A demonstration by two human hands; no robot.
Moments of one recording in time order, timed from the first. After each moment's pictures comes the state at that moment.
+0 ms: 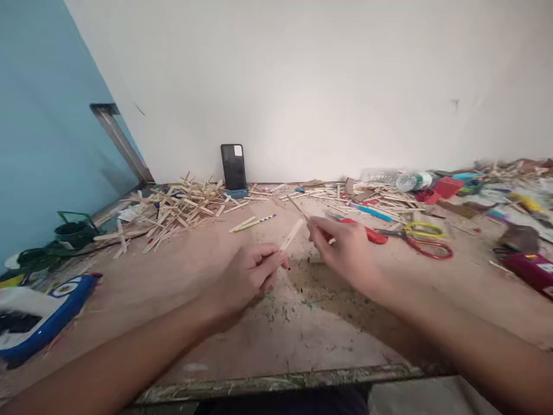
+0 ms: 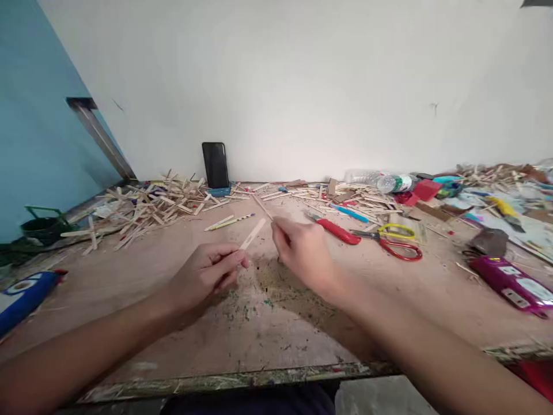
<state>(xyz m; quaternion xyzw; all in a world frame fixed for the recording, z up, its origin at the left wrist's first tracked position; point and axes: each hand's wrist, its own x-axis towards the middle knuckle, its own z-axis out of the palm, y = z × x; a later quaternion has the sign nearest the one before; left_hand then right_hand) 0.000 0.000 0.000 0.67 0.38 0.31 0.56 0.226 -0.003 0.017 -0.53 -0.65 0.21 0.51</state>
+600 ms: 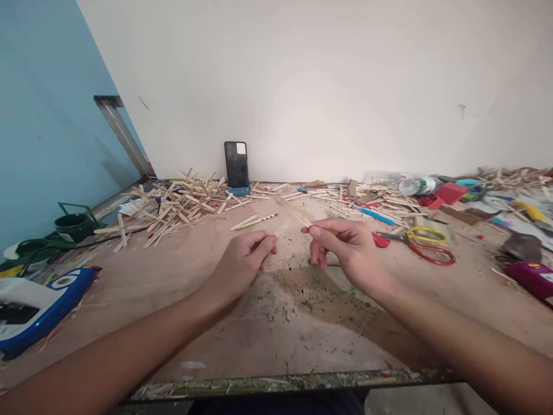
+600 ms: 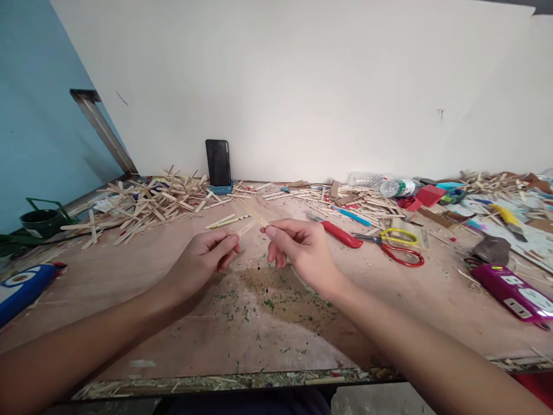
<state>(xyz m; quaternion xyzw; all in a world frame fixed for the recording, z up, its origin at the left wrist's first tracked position) 0.000 0.021 -0.004 0.68 0.43 0.38 0.45 0.224 -0.008 0.027 -0.42 -0.61 0.43 0.51</state>
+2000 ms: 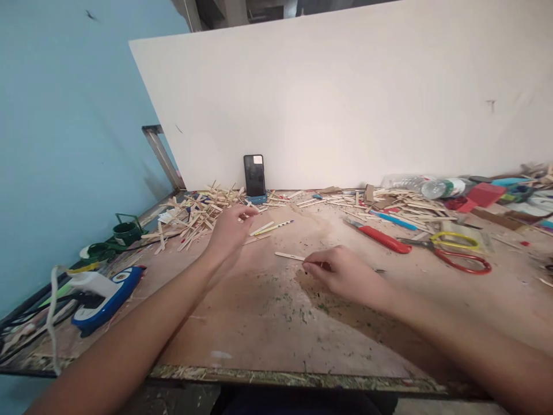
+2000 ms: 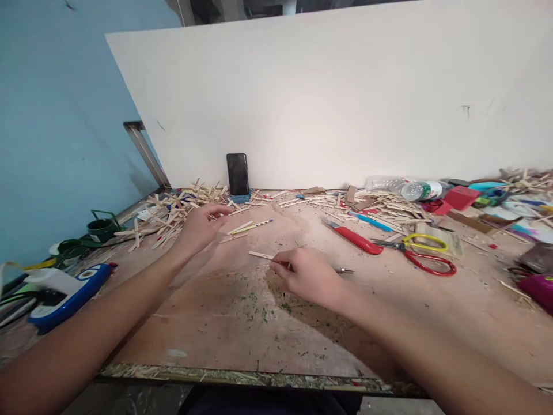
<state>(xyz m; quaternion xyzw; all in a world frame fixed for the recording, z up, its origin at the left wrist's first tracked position) -0.061 0.109 -0.001 0.74 0.56 0.33 0.14 0.219 0.000 0.007 -0.51 -0.83 0.20 0.13</state>
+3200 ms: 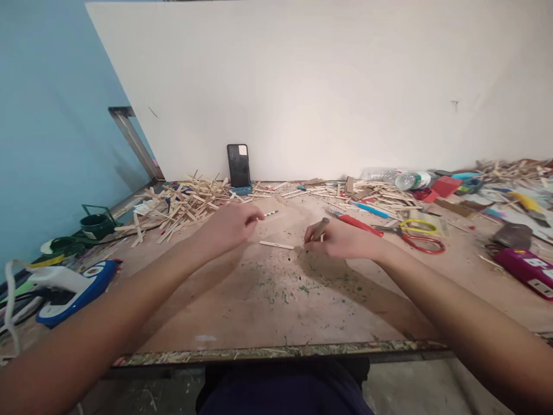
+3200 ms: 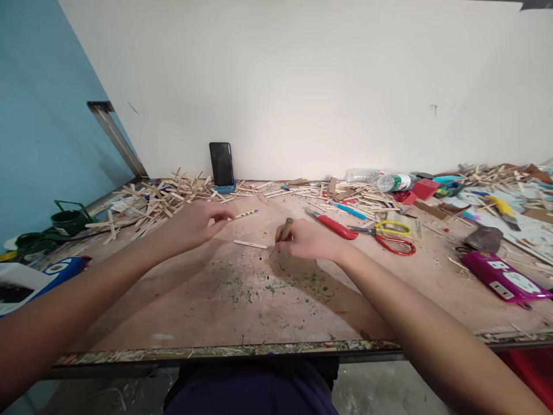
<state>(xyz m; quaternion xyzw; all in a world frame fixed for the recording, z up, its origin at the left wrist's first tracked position) -0.036 0.071 0.036 0.88 0.45 0.13 0.09 0.260 0.022 0.035 -0.49 -0.81 0.28 0.13</state>
